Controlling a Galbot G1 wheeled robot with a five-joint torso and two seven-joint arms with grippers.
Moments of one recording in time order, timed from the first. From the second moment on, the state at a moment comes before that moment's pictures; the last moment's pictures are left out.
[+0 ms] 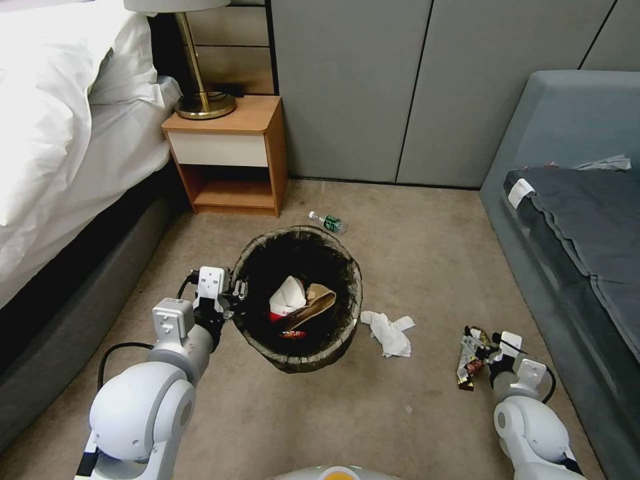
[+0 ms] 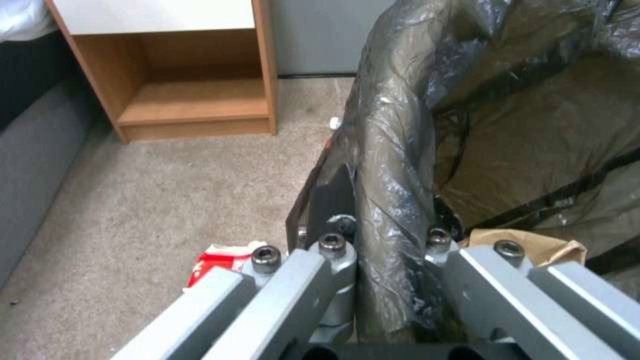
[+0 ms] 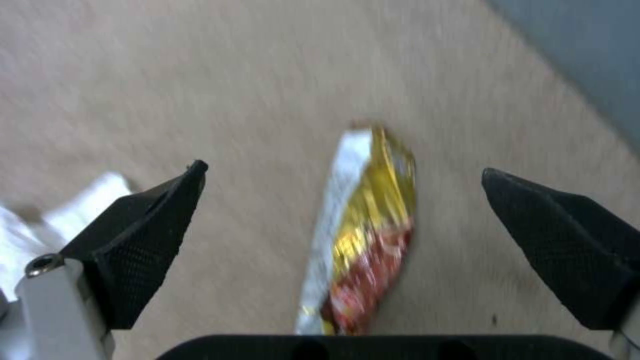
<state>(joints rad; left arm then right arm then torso) 1.47 -1.39 -0.55 -2.38 -0.17 0.71 0.05 -1.36 1.36 0.68 1.50 0.42 -0.25 0.17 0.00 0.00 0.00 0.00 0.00</state>
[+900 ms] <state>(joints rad) 1.47 -1.40 -0.55 -2.38 -0.16 0.71 0.05 -1.14 1.35 0.60 1.13 0.42 -0.17 0.17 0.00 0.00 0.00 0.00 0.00</state>
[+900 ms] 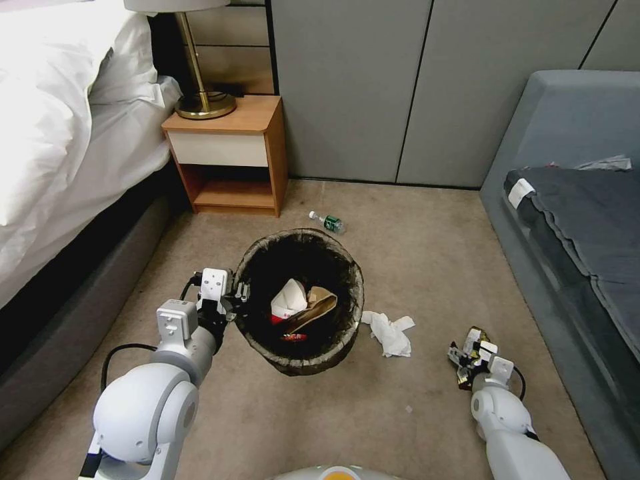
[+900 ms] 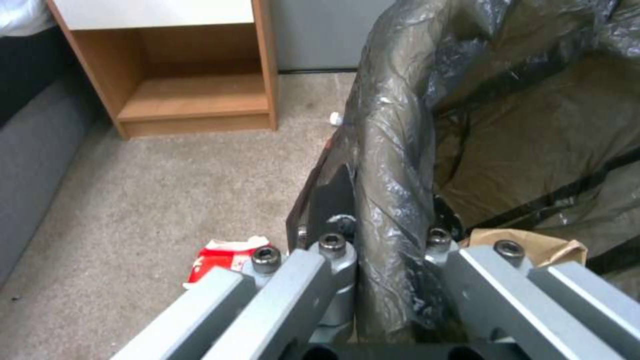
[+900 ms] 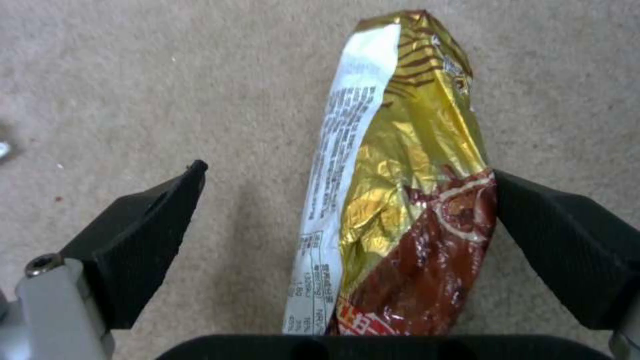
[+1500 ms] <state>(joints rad) 1.47 -1.39 -0.55 -2.38 -0.16 0.71 0.05 -1.13 1.34 0.55 1.07 0.49 -0.14 0.21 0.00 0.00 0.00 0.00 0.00</state>
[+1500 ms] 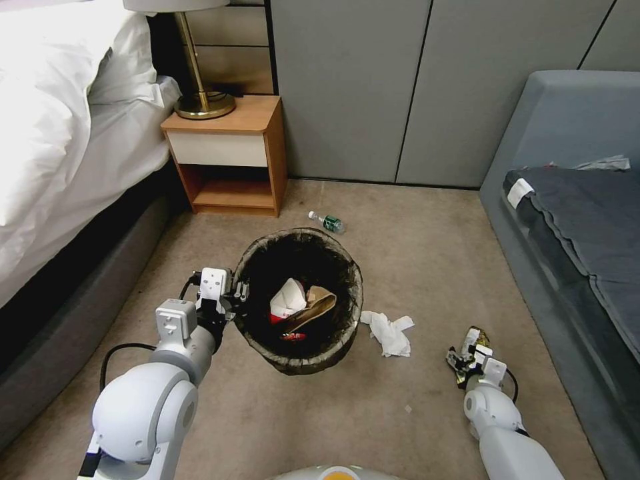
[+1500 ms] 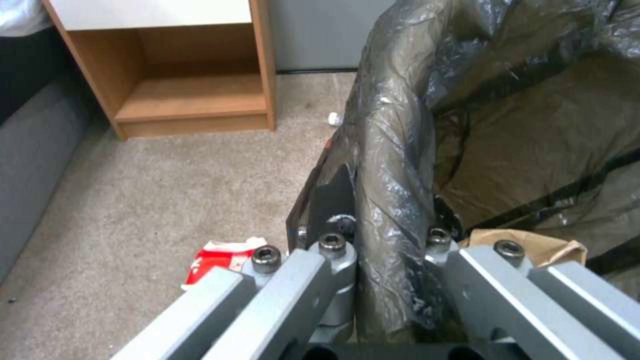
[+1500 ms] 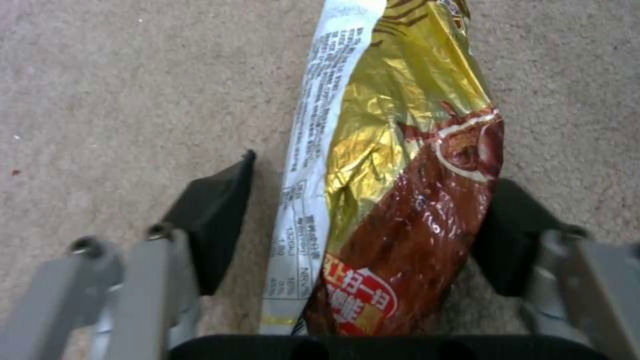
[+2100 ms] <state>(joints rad) 1.47 -1.40 -0.55 -2.37 -0.16 0.71 0.05 -1.16 1.34 0.55 1.13 0.47 -0.13 0.22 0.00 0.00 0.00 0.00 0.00</state>
